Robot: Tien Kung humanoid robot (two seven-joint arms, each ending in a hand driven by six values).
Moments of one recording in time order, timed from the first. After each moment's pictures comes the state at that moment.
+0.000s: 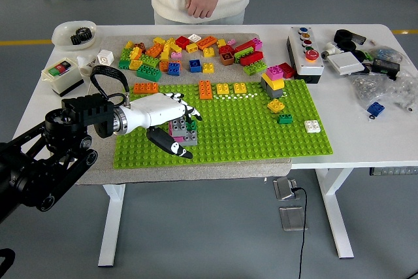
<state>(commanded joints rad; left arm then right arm) -0.69 0.27 -0.91 -1.15 2.27 -0.35 -0.25 0.07 -0.09 1.66 0.18 -1.76 0.02 -0.09</state>
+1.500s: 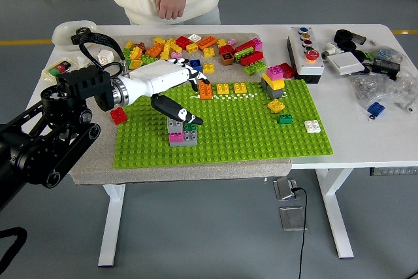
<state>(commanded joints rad) -0.79 0.22 -0.98 -1.05 2.23 -0.31 -0.25 0.07 -0.09 1.65 0.18 -1.75 0.02 -0.09</state>
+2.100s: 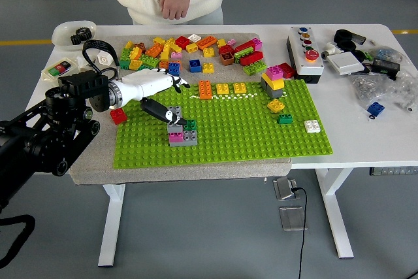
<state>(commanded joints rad) -0.85 0.19 -0.95 -0.80 2.27 -0.26 -0.29 0.08 -0.09 1.66 0.18 -1.75 0.02 -0.09</state>
